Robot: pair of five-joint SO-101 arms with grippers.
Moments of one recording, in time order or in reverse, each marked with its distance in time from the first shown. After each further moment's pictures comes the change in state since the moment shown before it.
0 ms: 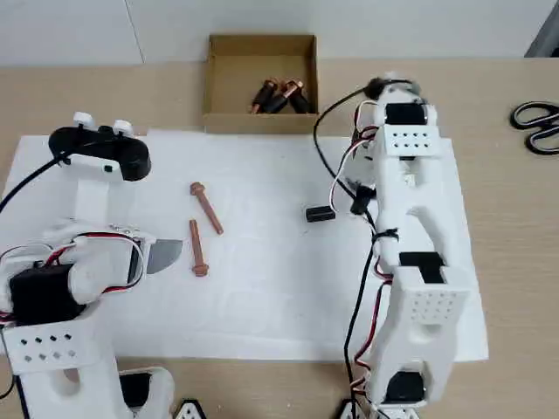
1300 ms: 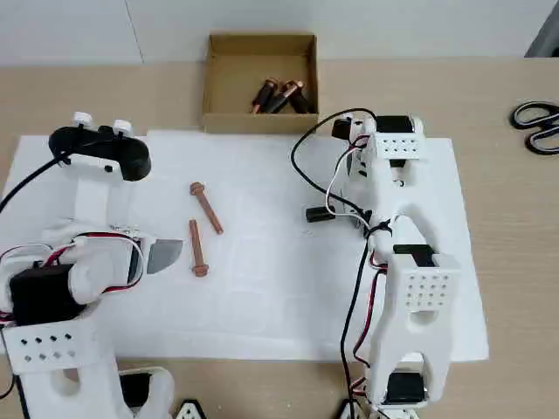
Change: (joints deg) left arm 0.0 0.0 0.0 0.0 0.0; right arm 0.0 8.4 -0.1 5.0 17.1
